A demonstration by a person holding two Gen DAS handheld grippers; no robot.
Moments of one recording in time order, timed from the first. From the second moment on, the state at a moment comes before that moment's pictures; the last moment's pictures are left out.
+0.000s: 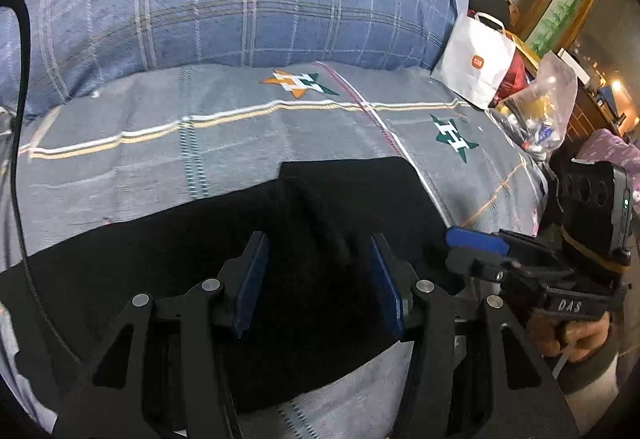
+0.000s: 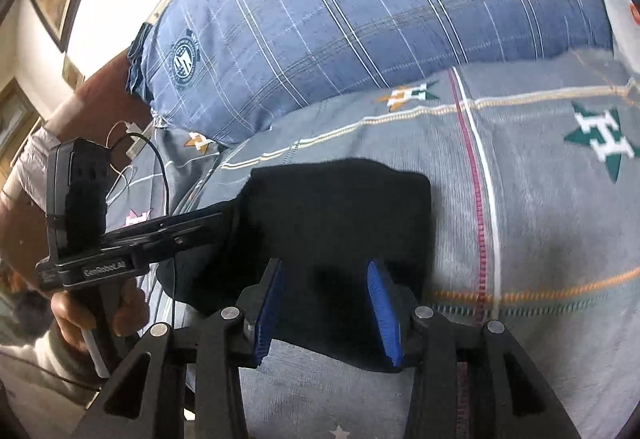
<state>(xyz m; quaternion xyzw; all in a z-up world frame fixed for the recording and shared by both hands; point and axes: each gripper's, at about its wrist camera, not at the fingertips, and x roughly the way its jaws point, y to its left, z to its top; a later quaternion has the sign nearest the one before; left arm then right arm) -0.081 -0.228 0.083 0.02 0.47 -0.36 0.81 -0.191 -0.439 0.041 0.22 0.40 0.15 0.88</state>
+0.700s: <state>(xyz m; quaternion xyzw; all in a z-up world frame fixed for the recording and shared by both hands) -0.076 -0.250 0.076 0.00 0.46 -0.40 0.79 -0.200 -0.456 0.043 0.23 0.39 0.14 0.88</state>
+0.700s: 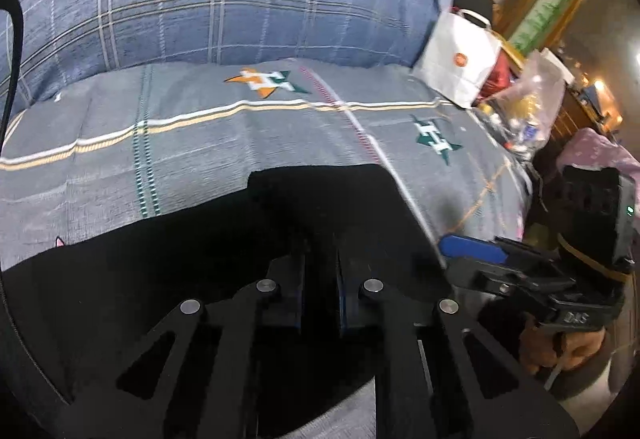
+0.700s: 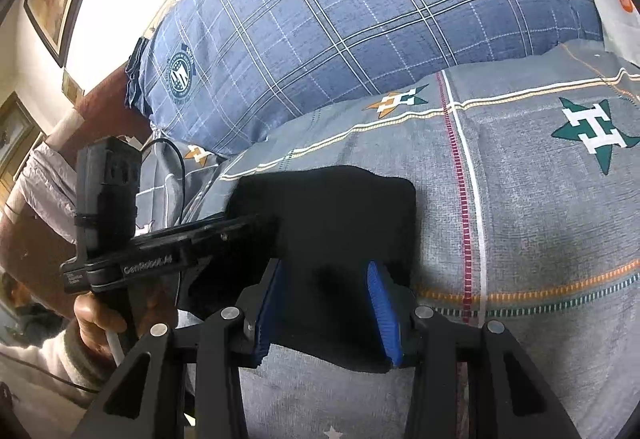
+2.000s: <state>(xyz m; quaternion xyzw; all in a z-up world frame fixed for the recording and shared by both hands) -0.095 -0.223 0.086 -0.03 0.45 -0.34 0.83 -0.198 -0.375 0.031 0.09 0.43 0.11 0.89</state>
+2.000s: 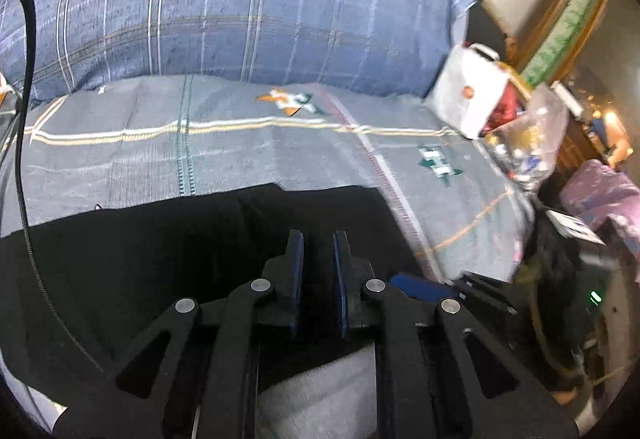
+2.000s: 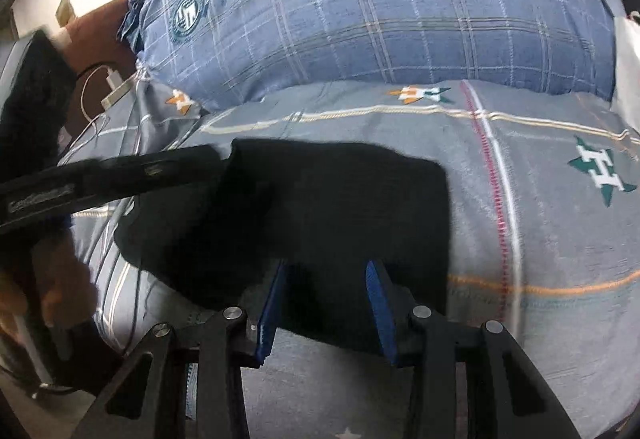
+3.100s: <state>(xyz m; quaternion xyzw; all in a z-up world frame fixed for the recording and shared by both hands) -0.116 -0.076 0.095 -0.05 0.43 -0.17 0.89 -0.163 -0.310 0.055 0.01 0.41 0.12 0.91</state>
